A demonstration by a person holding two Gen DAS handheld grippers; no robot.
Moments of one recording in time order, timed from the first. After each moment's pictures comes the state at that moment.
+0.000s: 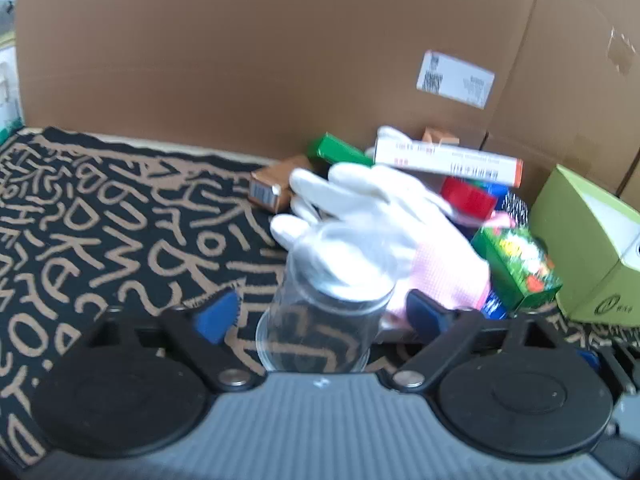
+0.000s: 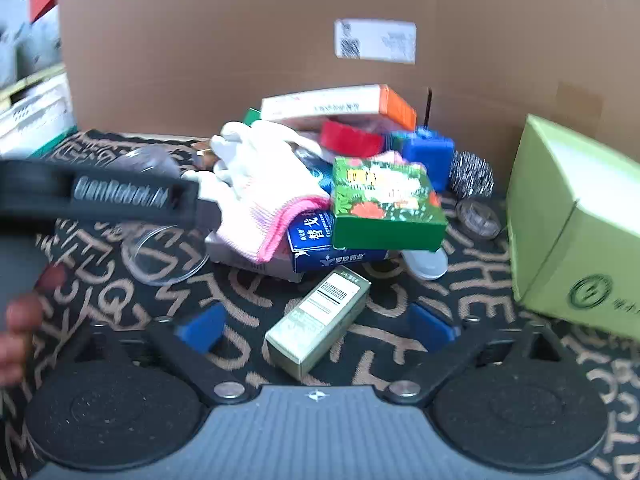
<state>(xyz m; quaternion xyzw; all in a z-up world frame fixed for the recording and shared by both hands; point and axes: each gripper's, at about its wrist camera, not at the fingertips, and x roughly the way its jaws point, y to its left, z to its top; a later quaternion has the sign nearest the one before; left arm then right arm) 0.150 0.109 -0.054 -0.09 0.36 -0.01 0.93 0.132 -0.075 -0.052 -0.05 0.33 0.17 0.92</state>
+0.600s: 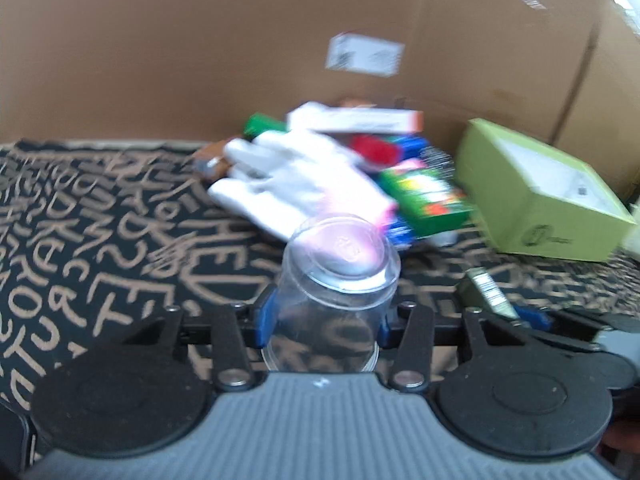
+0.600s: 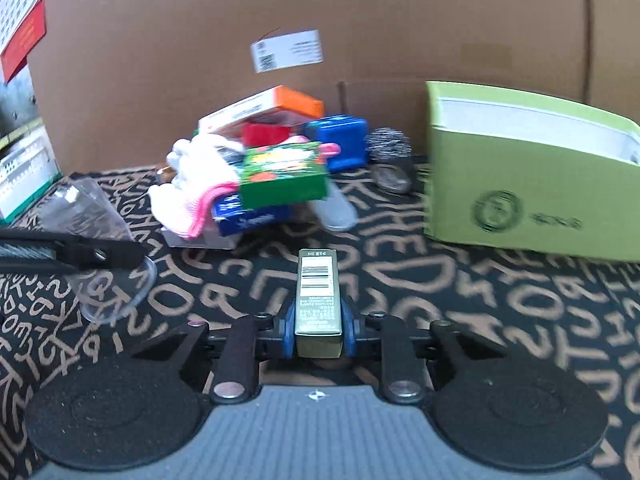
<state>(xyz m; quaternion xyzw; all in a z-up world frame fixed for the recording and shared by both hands) 0.086 0.077 -0.029 -0.05 0.36 -0.10 0.93 0.085 -0.148 -0.053 0.02 0.31 0.14 0.94</state>
